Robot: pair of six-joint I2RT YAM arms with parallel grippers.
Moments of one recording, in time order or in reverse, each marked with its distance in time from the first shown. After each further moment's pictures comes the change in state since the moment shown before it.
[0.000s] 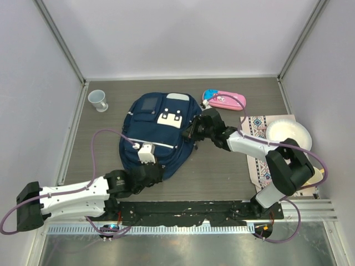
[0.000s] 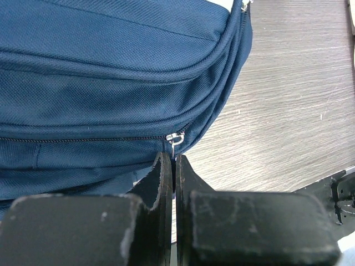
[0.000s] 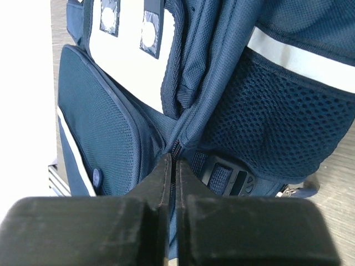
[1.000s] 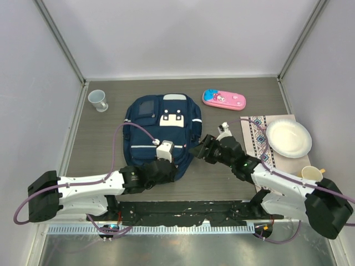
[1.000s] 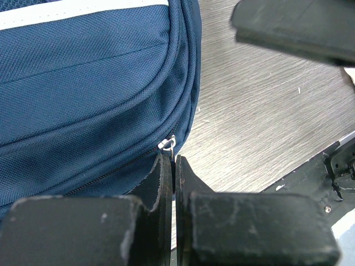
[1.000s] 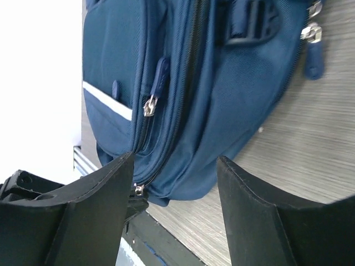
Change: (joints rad) left arm -0.004 0.224 0.091 0.204 0.118 0.207; right arm 0.088 -0.520 -0.434 0.036 0.085 0.147
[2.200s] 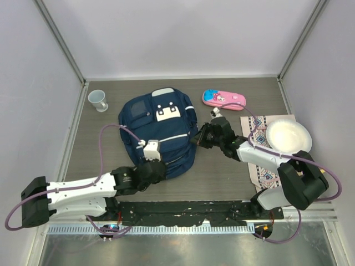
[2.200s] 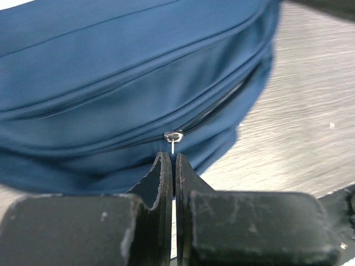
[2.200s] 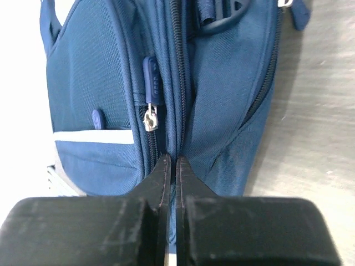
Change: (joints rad) left arm 0.011 -0.103 -0.026 -0.121 -0.143 -0.107; right arm -0.099 0.369 0.262 -0.026 -0.085 -0.101
